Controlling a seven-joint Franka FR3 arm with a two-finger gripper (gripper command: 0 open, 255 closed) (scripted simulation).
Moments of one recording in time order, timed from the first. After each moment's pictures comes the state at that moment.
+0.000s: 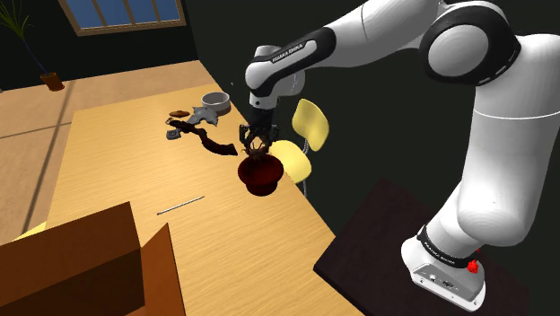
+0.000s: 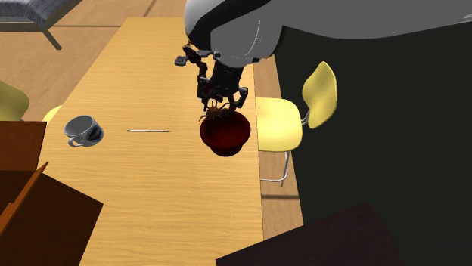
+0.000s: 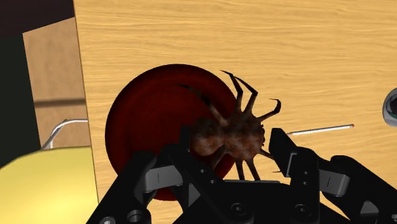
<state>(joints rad) 0.00 0.38 0.11 -1.82 0.34 2.10 0.30</state>
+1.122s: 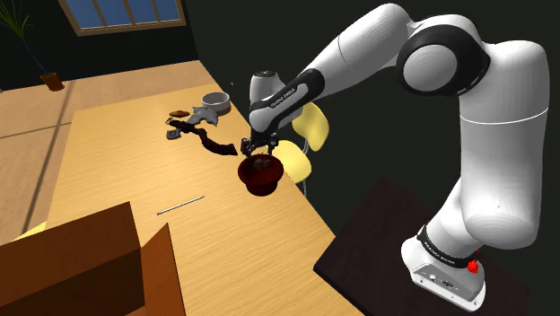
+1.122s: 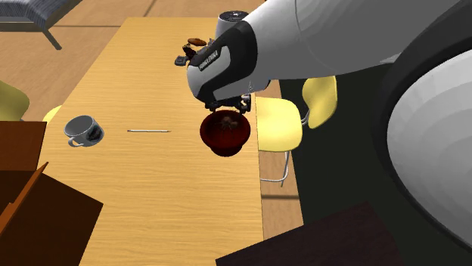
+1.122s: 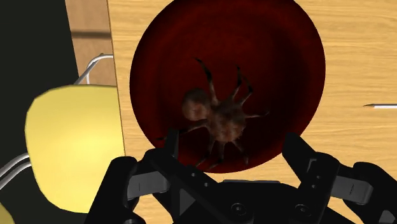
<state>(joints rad) 0.13 0.48 0.00 -1.89 0.10 2.45 0.39</state>
